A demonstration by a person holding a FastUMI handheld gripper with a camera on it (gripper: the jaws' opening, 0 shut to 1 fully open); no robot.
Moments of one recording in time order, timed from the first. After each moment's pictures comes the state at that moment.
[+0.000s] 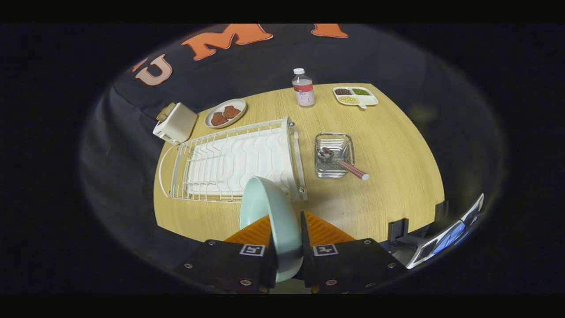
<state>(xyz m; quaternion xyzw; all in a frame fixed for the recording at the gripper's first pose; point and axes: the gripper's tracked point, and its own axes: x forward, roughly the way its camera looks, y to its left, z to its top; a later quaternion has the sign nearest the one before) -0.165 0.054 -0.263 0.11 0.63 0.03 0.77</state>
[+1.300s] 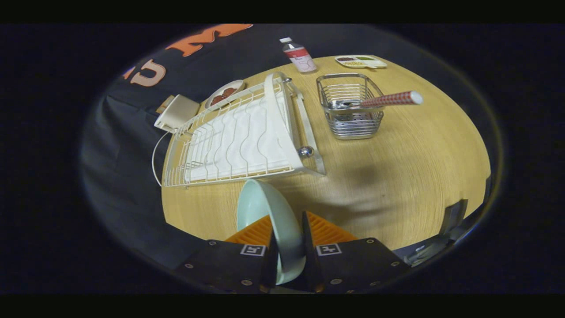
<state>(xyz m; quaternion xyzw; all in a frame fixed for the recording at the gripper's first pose) -0.214 0.079 -0.371 0.19 0.65 0.06 0.74</state>
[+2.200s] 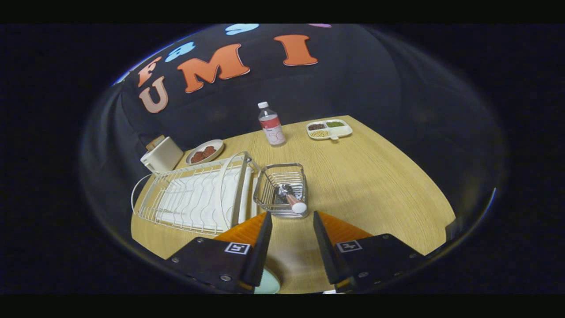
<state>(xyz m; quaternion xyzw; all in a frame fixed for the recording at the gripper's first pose) -0.107 -0.039 -0.336 0.11 0.42 -0.01 0.90</state>
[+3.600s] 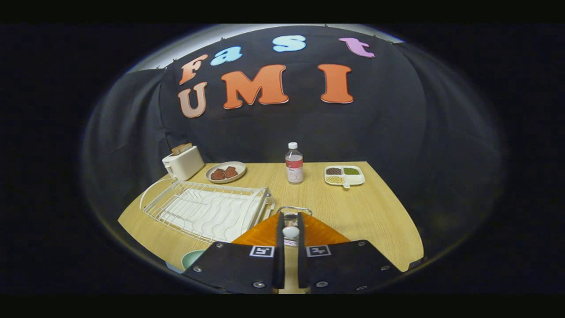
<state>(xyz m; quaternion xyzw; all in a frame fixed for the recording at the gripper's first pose) -0.075 -0.038 -0.236 0.04 0.31 0.06 0.95</state>
